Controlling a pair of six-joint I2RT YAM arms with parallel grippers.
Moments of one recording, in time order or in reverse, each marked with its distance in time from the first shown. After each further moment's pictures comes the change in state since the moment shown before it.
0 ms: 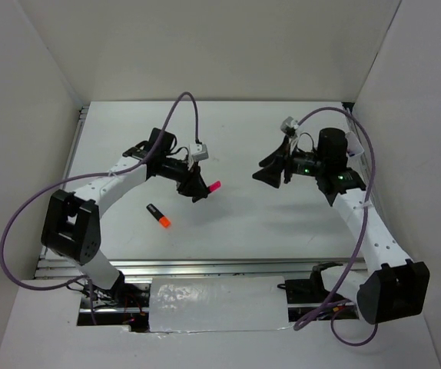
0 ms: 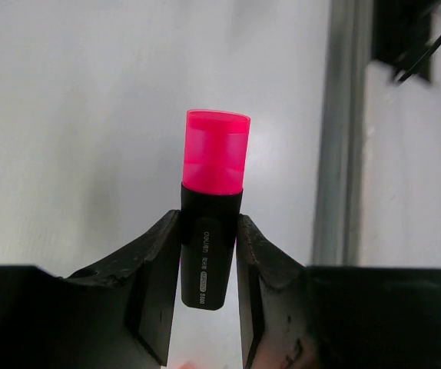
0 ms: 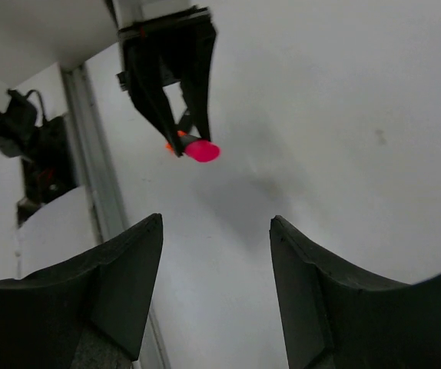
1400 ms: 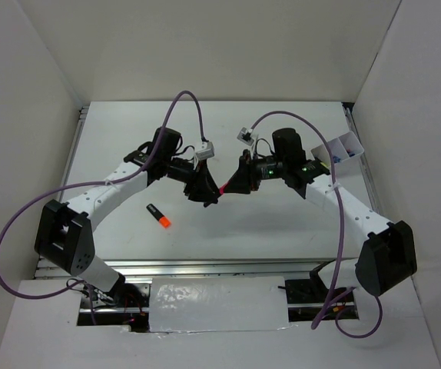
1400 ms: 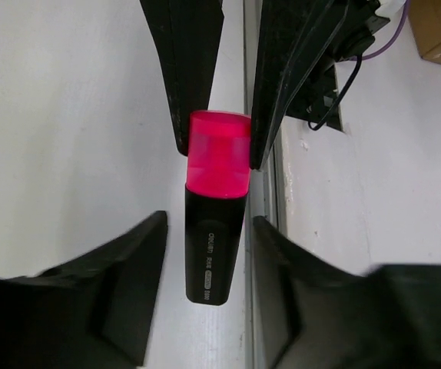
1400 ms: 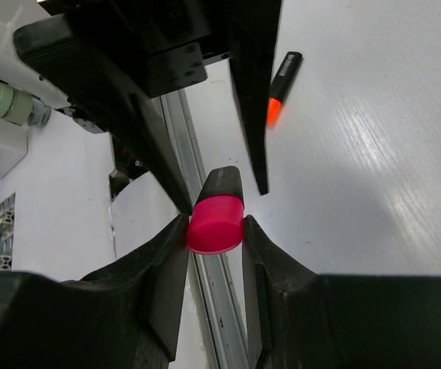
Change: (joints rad) left arm -0.092 -0.112 -0.008 0.148 0.160 -0.276; right arm 0.360 0.222 0.092 -0.026 0.077 0.188
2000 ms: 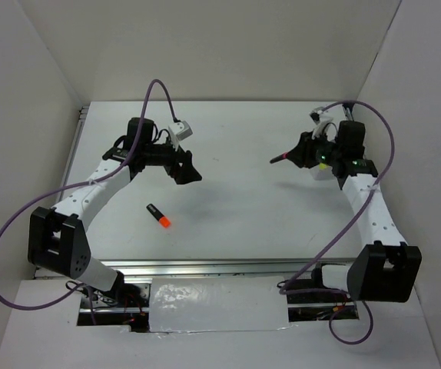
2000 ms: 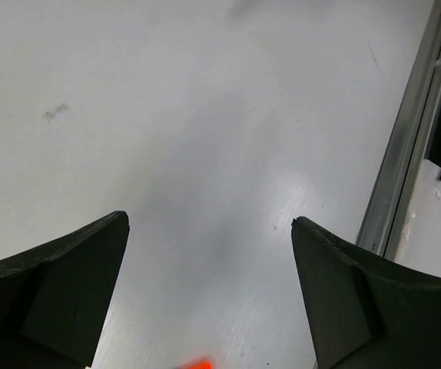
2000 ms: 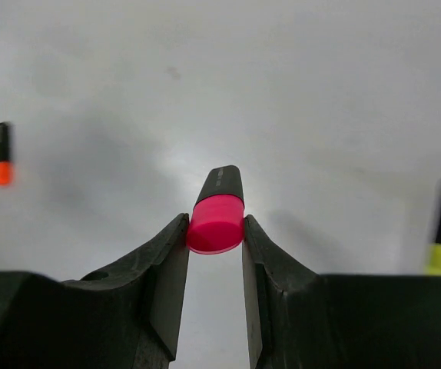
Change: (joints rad) left arm 0.174 -0.048 -0.016 0.100 -0.275 -0.089; right arm -0.491 -0.092 0.007 -0.108 0.226 -0.207
